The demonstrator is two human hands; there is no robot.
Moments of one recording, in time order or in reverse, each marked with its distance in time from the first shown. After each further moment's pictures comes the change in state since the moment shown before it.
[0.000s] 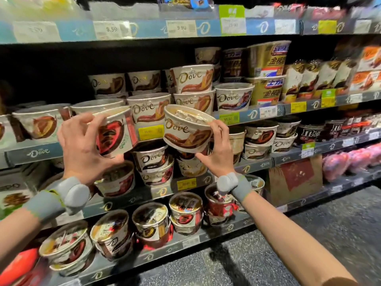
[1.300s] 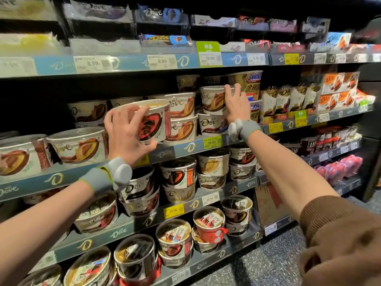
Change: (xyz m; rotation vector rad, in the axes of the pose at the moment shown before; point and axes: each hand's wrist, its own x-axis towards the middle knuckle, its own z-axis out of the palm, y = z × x) left_hand 0.103 0.069 0.069 -0.108 0.095 0.140; right_hand 0.190 0.089 -0.069 -0.816 -0.198 0.165
